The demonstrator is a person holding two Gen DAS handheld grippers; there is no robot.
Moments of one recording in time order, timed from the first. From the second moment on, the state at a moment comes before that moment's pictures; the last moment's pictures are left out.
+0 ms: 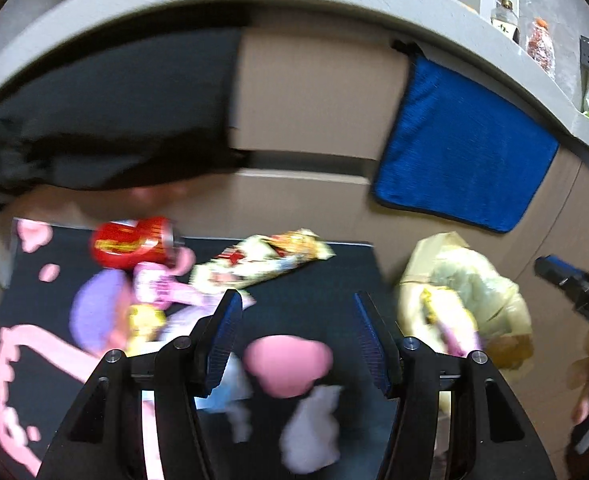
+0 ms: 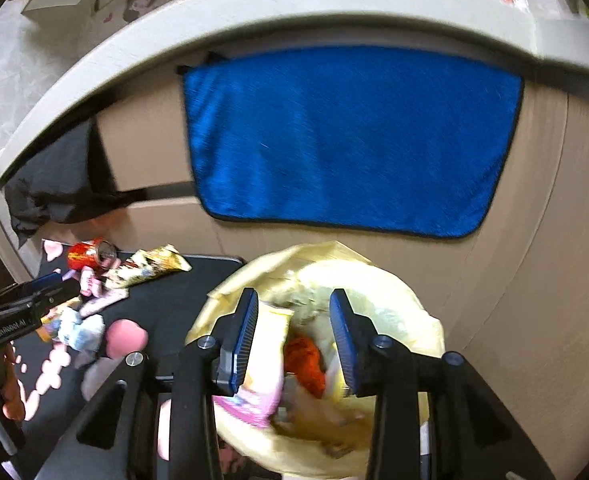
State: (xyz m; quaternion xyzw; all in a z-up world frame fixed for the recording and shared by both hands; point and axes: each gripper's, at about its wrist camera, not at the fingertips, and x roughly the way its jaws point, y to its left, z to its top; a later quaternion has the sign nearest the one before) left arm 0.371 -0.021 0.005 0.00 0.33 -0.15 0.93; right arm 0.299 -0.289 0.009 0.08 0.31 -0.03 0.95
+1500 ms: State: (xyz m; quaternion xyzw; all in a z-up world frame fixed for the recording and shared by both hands) left arm 0.407 0.189 -0.043 -0.21 0.38 -0.09 0.90; right arm 0.308 -0.115 -0.024 0.05 0.35 0.07 0.93
